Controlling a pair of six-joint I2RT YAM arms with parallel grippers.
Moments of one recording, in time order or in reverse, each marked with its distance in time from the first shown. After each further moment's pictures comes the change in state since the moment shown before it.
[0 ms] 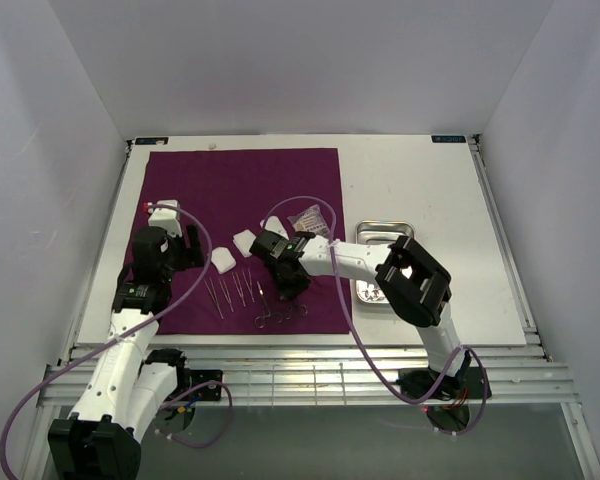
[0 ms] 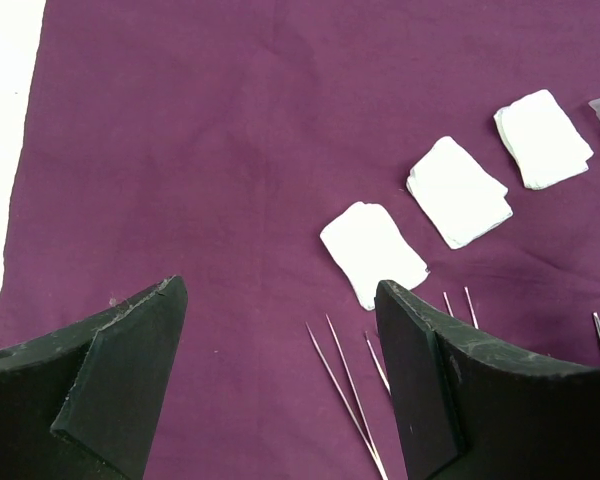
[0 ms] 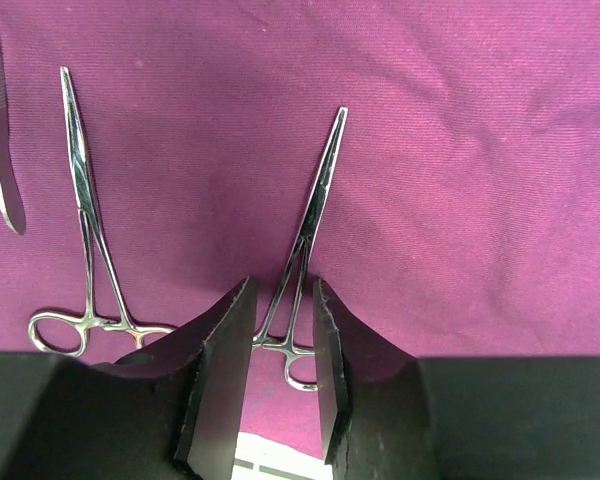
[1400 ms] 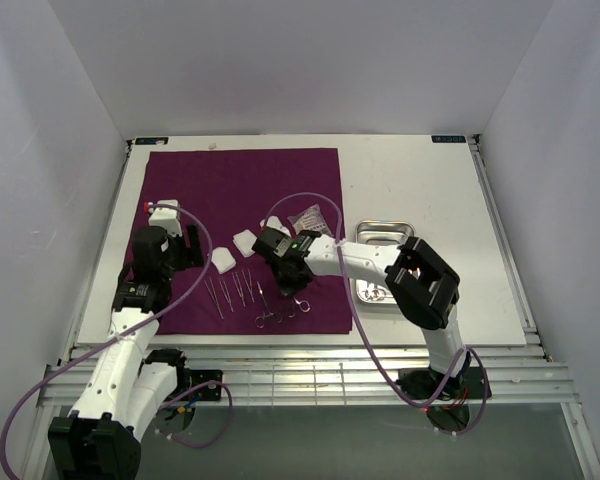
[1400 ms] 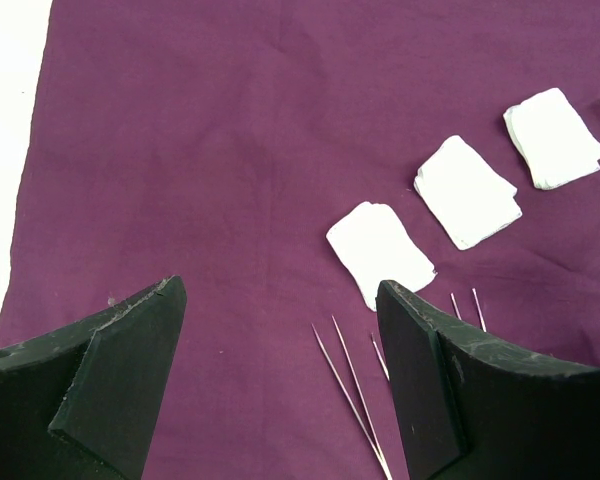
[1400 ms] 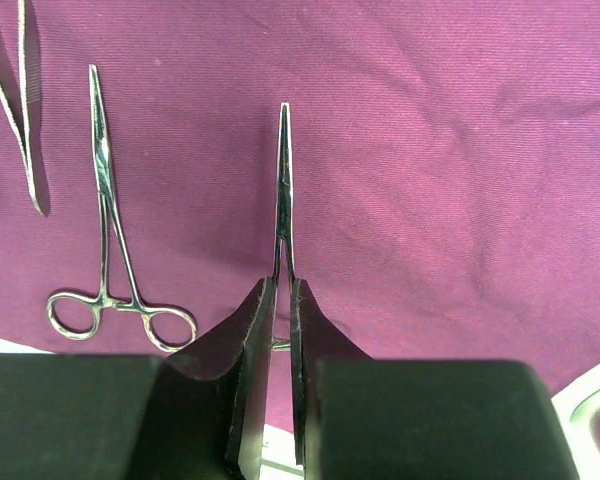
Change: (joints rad) left arm 0.000 0.009 0.000 0.004 -0.012 0.009; right arm -0.001 -0.053 -0.026 0.016 0.012 -0.002
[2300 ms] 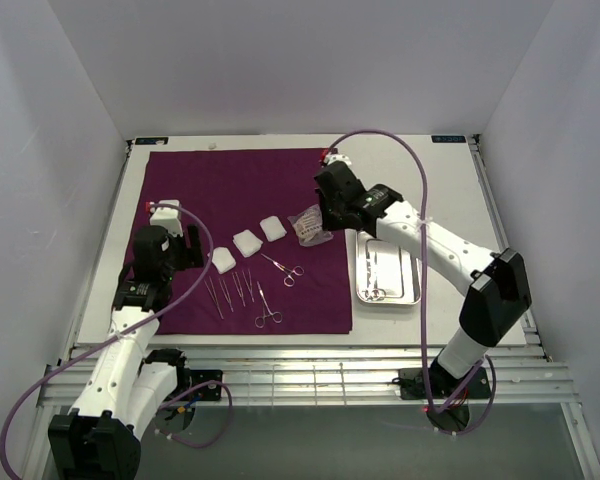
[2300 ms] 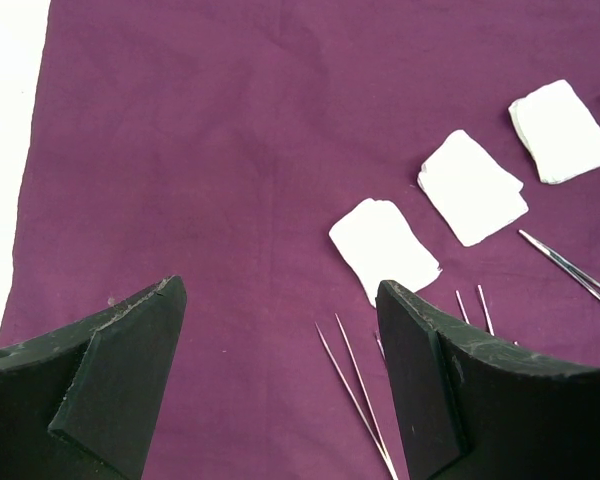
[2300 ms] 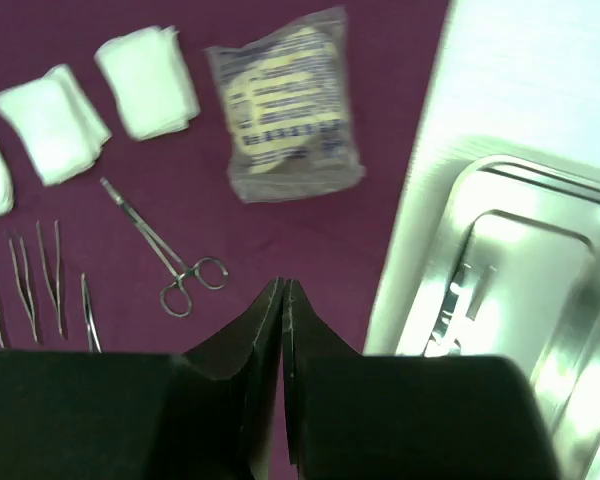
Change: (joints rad) left arm 0.000 0.007 0.000 0.000 0.001 0.014; right arm -0.299 -0.358 -0.008 0.042 0.148 -0.099
